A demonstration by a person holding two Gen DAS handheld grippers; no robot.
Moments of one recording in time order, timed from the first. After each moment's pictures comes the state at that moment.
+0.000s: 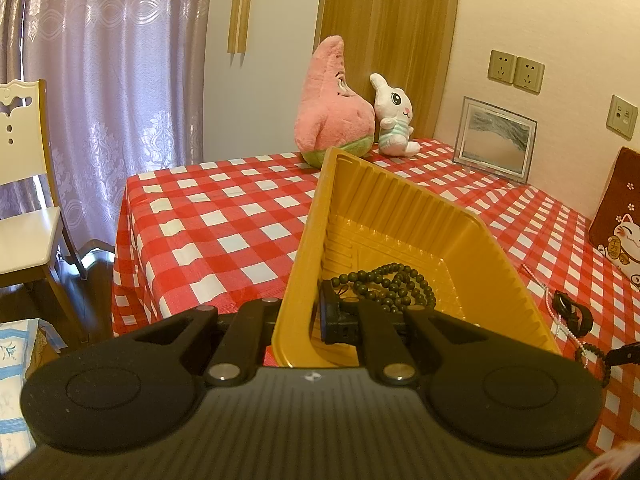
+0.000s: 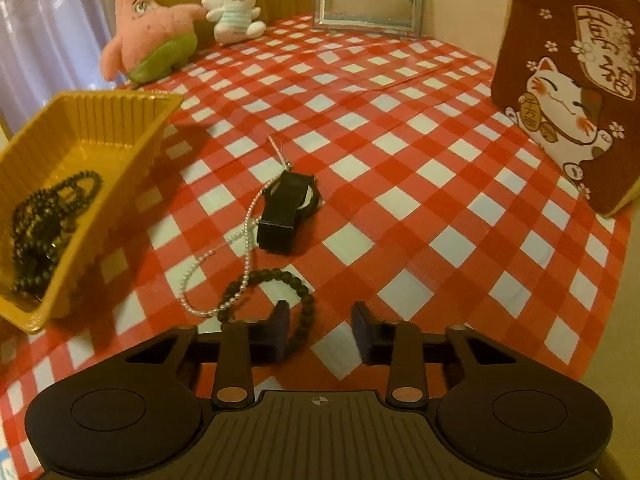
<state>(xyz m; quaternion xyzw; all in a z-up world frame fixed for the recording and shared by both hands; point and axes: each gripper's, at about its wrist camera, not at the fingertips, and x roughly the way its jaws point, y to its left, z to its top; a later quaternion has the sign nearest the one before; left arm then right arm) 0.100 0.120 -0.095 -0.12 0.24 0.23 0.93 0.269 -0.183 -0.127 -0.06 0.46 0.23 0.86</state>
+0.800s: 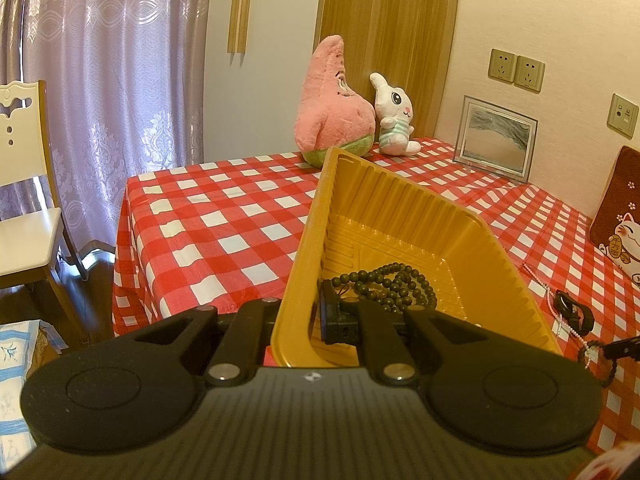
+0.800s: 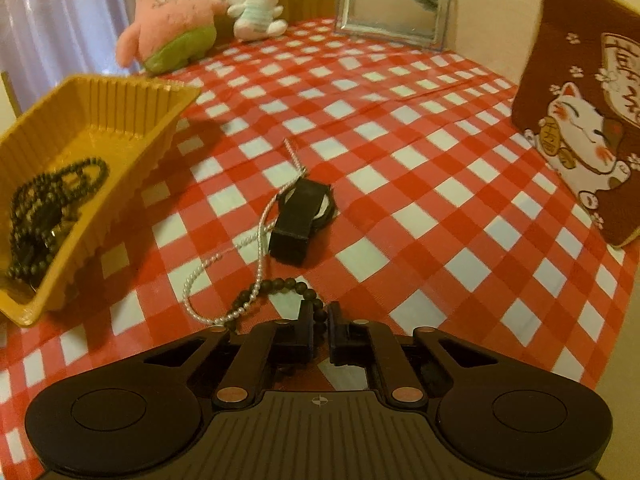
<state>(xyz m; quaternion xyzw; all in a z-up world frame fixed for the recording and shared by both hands) 0.101 0.119 -0.095 -0.12 0.24 0.23 0.93 0.271 -0.175 -0.126 -0.08 0.44 0.25 0.86</state>
